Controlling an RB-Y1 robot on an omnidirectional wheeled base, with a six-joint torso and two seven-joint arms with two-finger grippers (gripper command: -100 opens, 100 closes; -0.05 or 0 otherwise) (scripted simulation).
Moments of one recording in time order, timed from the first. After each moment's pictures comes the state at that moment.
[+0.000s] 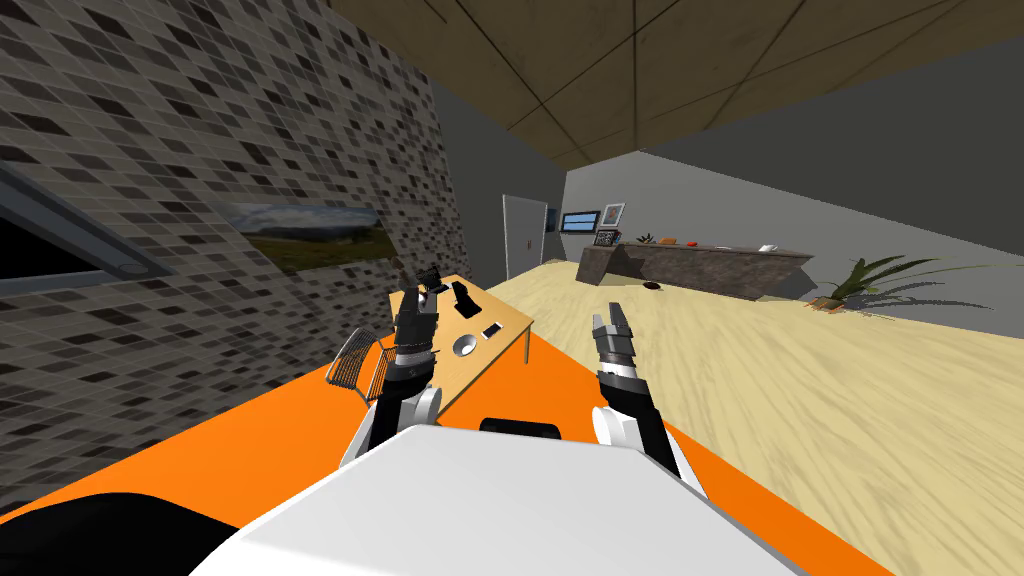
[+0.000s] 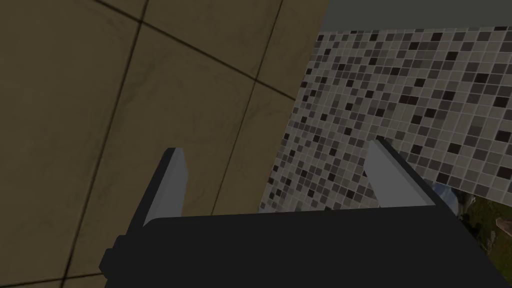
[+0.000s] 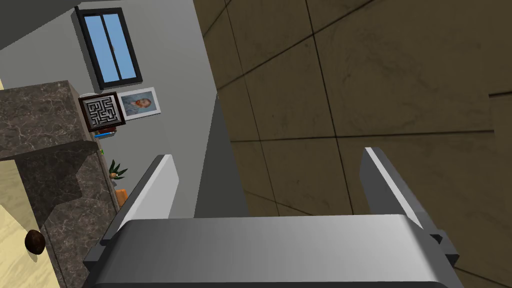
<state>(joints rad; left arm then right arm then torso) 0.48 0.00 0.00 -2.30 -0.10 -0.59 -0.09 0.51 0.03 0.07 -2.21 0.01 -0.40 0.10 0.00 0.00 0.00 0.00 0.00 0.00</state>
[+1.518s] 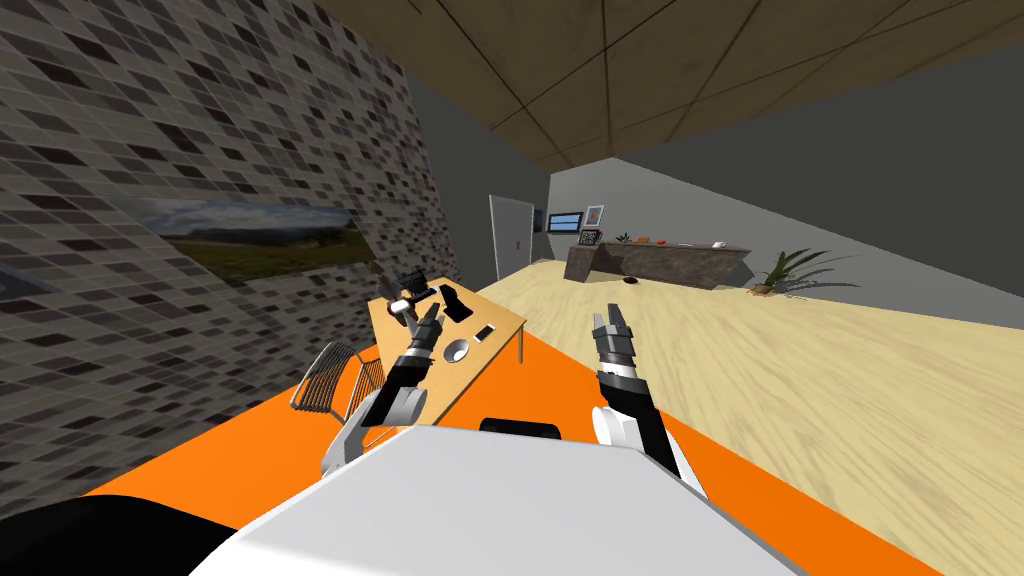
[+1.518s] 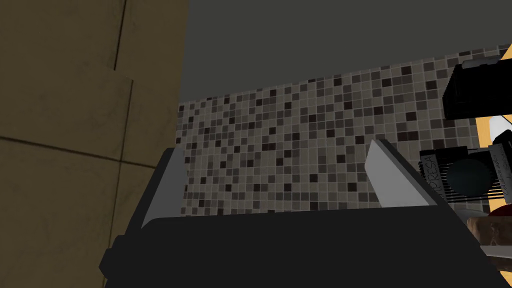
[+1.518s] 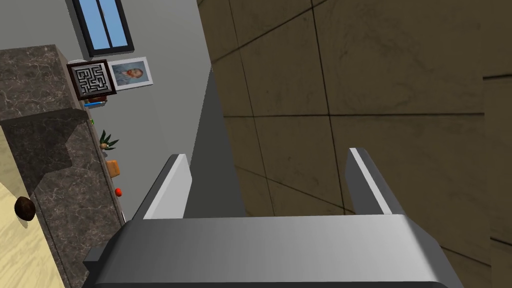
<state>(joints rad) 0.44 0.23 0.09 -2.11 0.02 -0.23 -0.05 0.51 0.03 0.07 -2.21 0.01 -0.40 0.10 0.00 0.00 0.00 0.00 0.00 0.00</state>
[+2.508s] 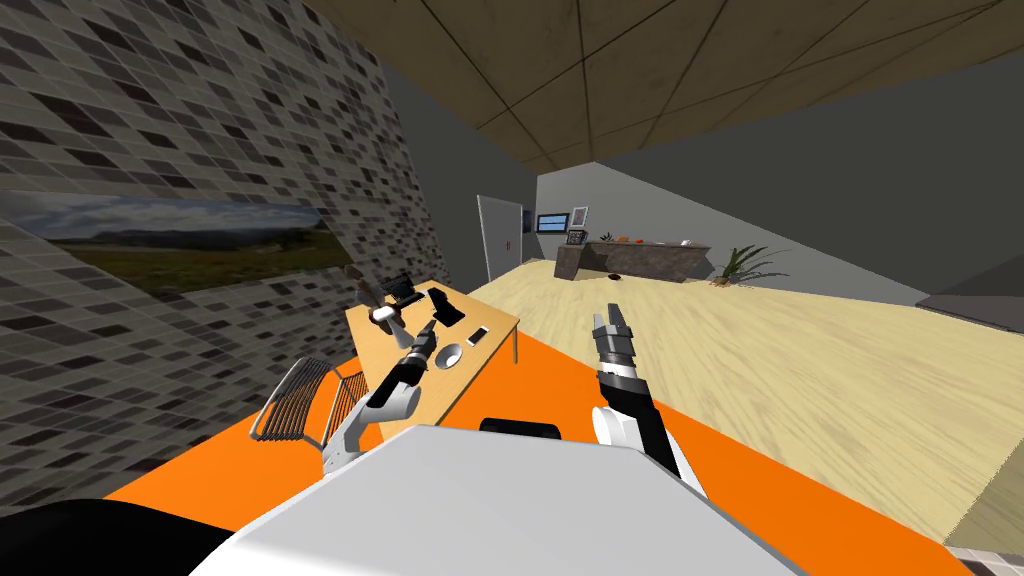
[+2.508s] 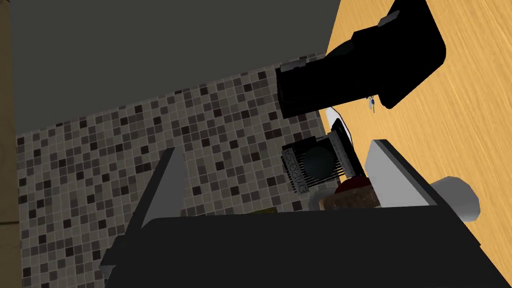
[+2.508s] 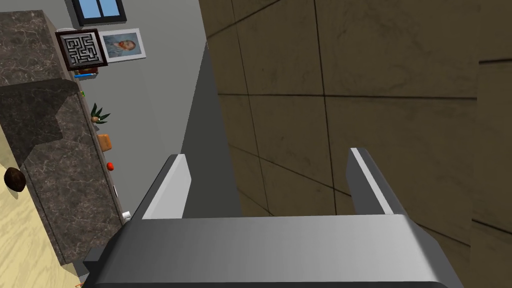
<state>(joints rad) 0.38 0.26 0.17 -1.92 0.12 0.10 -0.01 0.51 0.03 0.07 -2.21 0.01 -0.40 0.10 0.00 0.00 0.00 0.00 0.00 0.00</state>
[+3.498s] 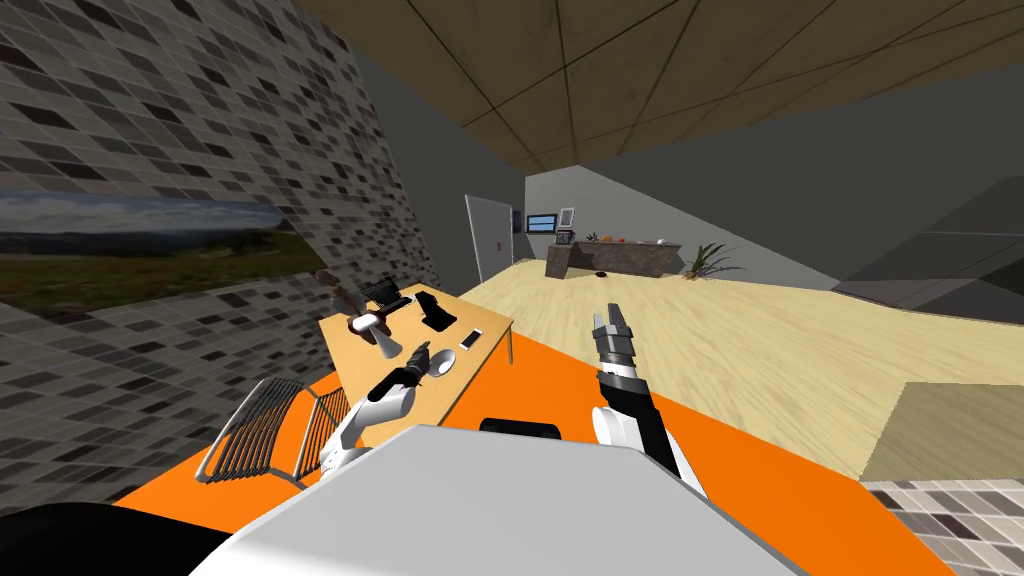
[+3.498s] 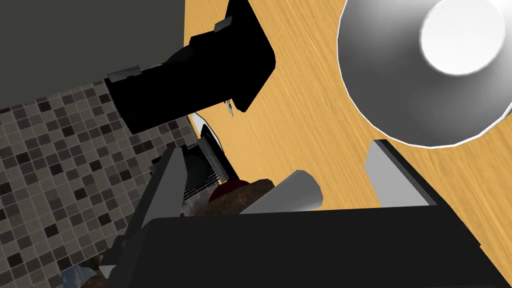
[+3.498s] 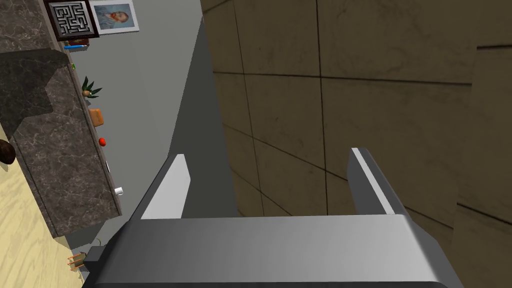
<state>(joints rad) 0.34 0.26 0.25 -1.76 0.22 0.42 0.03 0.51 0.03 0.07 -2.21 0.01 -0.40 0.10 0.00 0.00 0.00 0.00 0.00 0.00</state>
